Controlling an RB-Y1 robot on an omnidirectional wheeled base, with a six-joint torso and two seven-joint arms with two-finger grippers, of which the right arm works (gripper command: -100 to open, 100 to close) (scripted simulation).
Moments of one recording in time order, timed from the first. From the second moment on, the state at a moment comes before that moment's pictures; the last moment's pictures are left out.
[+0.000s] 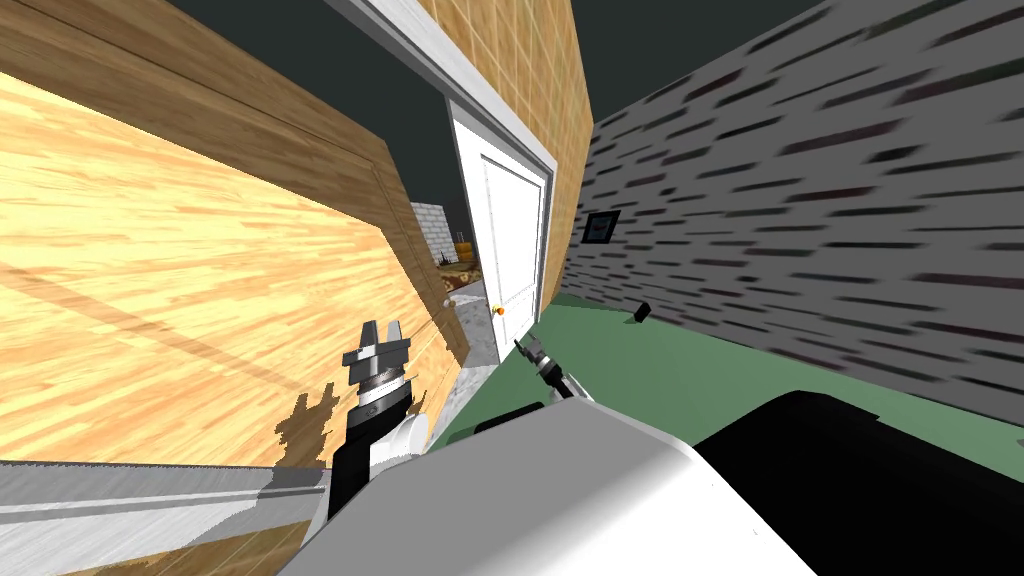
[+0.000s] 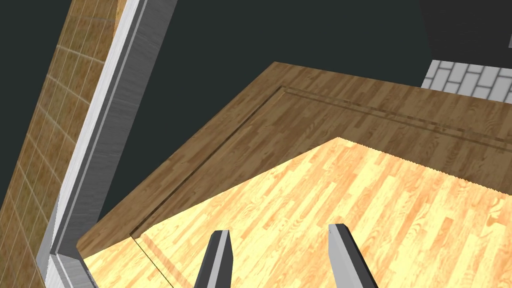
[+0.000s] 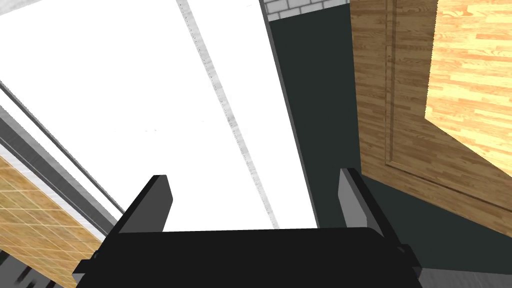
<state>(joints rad) 0.22 -0.09 0.12 -1.34 0.50 -0.70 0.83</state>
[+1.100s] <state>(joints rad) 0.14 -0.03 0.13 -1.09 0.59 -0.77 1.01</state>
